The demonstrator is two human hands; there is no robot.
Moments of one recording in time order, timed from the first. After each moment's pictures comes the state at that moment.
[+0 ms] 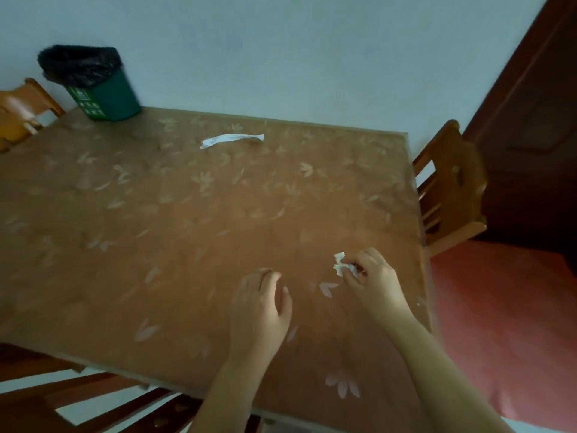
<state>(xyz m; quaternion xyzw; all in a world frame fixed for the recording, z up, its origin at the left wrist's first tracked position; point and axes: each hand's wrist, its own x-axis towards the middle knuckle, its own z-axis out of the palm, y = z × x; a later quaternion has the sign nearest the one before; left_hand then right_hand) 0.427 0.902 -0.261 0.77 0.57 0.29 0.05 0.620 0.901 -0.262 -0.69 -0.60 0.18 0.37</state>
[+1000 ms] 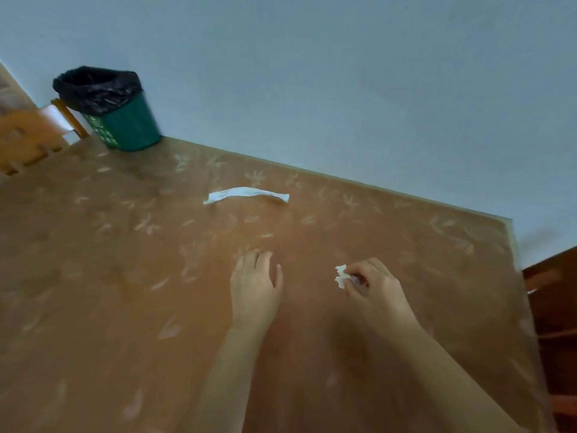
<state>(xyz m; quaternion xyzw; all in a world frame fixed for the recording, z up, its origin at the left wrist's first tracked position) 0.495 1.260 -0.336 0.67 0.69 0.29 0.03 0.688 1.242 -0.324 -0.61 -0.67 0.23 0.35</state>
